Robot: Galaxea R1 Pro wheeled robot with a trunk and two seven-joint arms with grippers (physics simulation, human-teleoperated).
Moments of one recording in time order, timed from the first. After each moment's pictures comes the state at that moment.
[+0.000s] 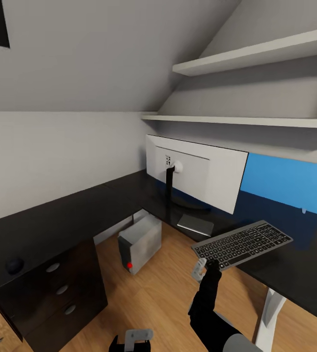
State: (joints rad) left arm -0.04 -0.17 -0.48 -0.94 0.16 0.06 0.57; right arm -0.55 0.14 0.36 -0.44 0.72 0.53 -0.70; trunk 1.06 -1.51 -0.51
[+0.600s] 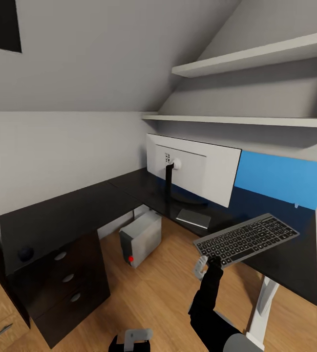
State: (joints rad) left arm -0.04 -0.17 -0.47 -0.94 0.16 0.06 0.57; right arm -0.55 0.14 0.36 -0.44 0.72 0.53 -0.79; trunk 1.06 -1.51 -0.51
